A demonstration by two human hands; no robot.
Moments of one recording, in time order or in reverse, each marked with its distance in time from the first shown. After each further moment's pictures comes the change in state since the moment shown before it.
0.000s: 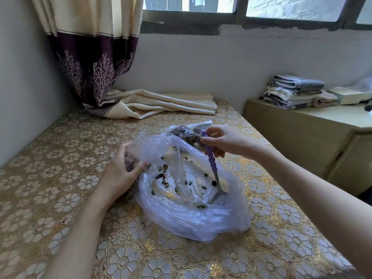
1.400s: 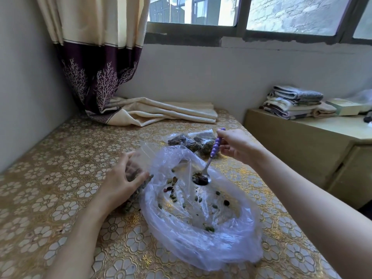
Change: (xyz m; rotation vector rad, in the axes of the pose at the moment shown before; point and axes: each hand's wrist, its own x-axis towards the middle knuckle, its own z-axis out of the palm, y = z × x) left_hand -0.003 0.008 -0.004 -0.039 -0.054 0.033; right_hand 0.021 0.015 -0.015 0.641 0.242 0.300
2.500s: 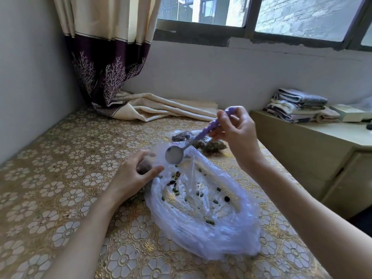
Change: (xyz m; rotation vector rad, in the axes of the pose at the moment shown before) left_hand -0.006 0.013 0.008 -0.046 -0.034 0.034; right_hand -0.065 -0.014 0.035 0.105 0.016 -0.699
